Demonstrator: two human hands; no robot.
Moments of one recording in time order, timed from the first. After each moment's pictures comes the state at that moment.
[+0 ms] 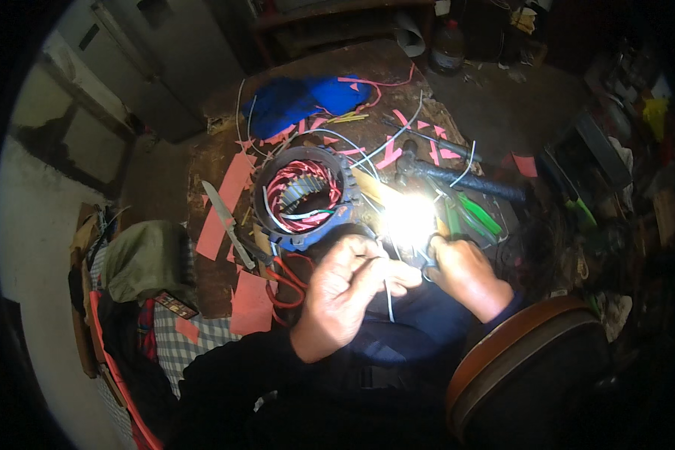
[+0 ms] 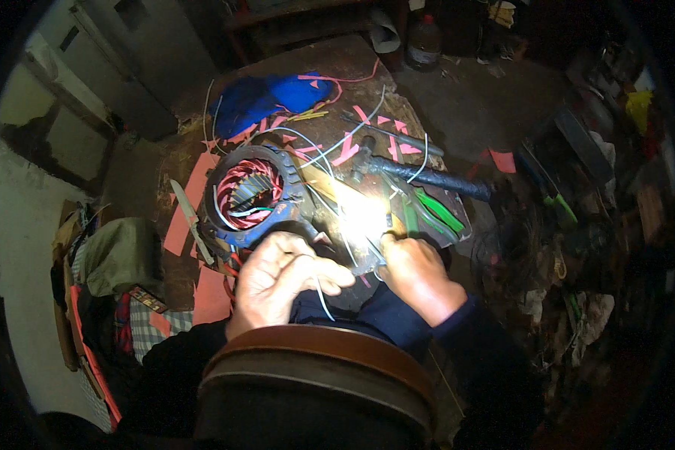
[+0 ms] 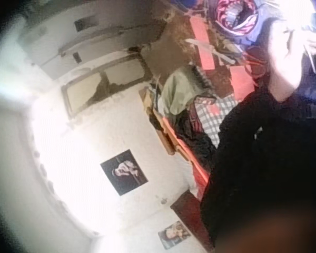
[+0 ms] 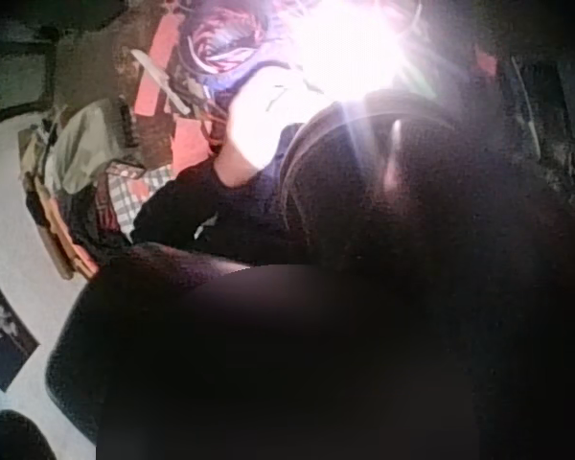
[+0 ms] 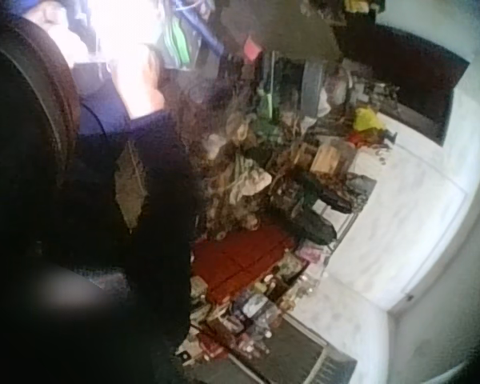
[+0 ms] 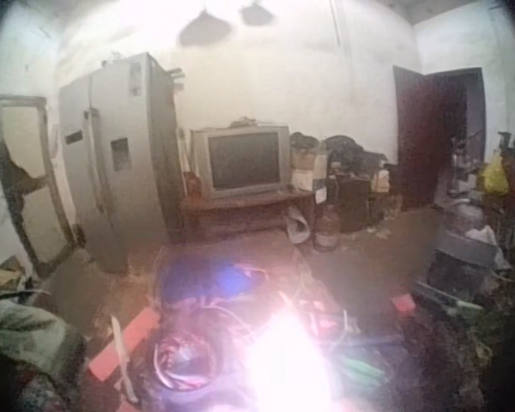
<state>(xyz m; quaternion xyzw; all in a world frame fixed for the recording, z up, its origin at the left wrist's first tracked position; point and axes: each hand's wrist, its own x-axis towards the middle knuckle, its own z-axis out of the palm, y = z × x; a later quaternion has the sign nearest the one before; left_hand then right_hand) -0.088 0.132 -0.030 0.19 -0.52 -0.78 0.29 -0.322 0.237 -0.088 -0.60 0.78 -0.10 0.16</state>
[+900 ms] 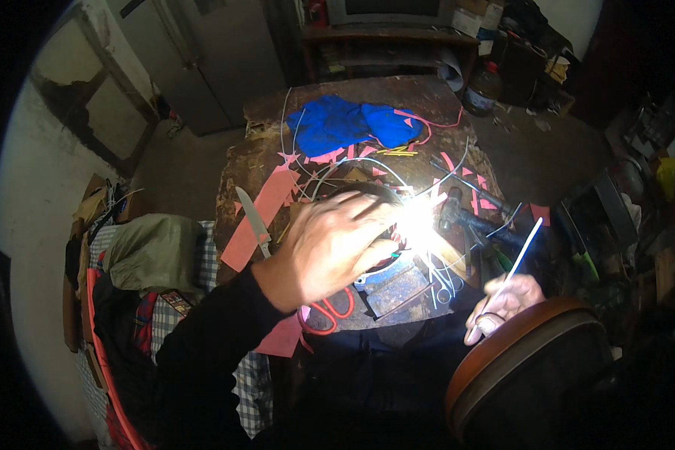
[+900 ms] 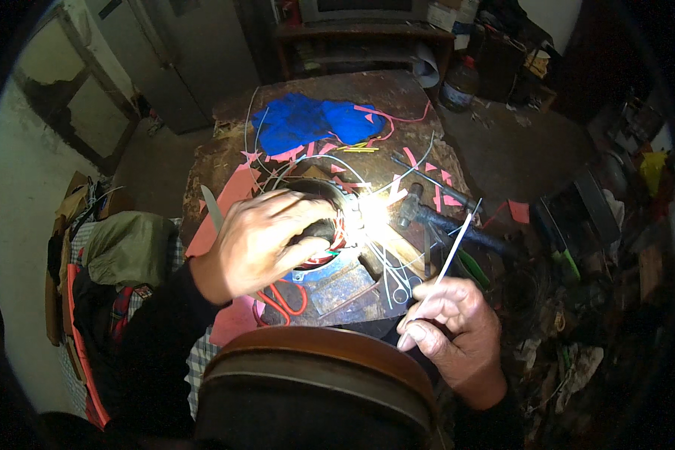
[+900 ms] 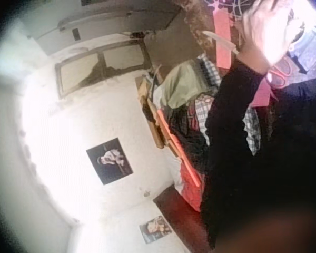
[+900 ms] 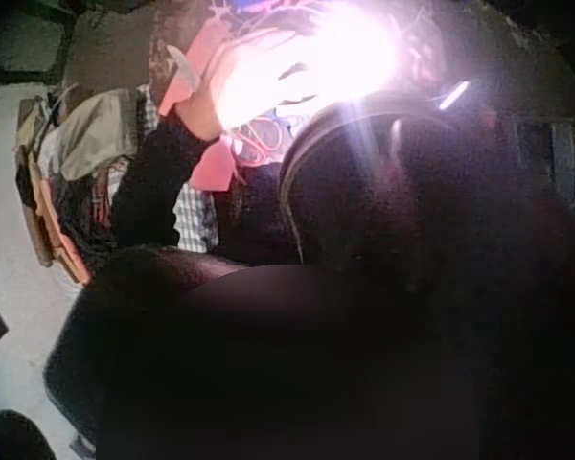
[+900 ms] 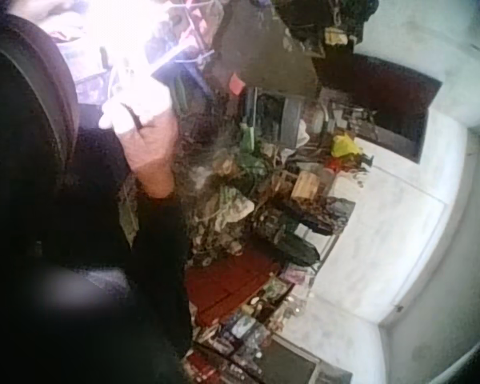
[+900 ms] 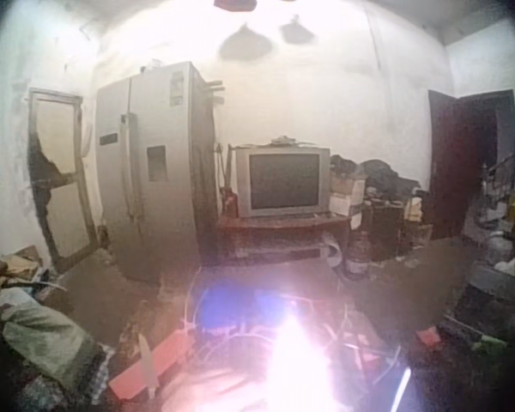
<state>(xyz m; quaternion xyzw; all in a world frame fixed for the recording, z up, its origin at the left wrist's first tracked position) -0.062 -0.018 0.038 0.11 -0.94 -0.17 0.27 -0.280 0.242 0.022 -0.39 0.50 -0.61 0.48</state>
